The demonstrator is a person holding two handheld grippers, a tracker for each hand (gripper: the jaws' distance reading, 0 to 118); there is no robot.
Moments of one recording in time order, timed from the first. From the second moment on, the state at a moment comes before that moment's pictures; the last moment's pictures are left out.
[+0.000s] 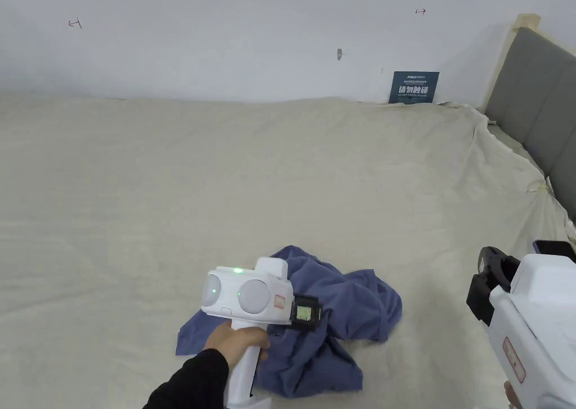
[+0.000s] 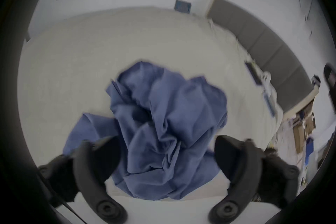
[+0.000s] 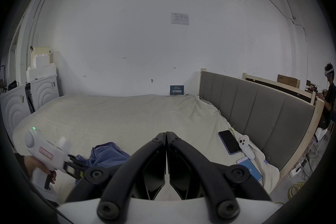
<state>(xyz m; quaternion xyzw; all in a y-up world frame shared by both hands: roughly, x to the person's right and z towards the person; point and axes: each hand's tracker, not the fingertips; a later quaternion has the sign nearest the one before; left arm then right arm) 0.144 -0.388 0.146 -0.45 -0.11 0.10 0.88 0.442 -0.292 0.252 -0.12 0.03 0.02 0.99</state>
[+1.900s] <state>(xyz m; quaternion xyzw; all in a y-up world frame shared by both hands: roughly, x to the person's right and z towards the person) 0.034 -0.409 0.164 -0.44 0.03 0.09 0.89 0.401 -0.272 0.235 -0.08 0.07 0.03 0.99</state>
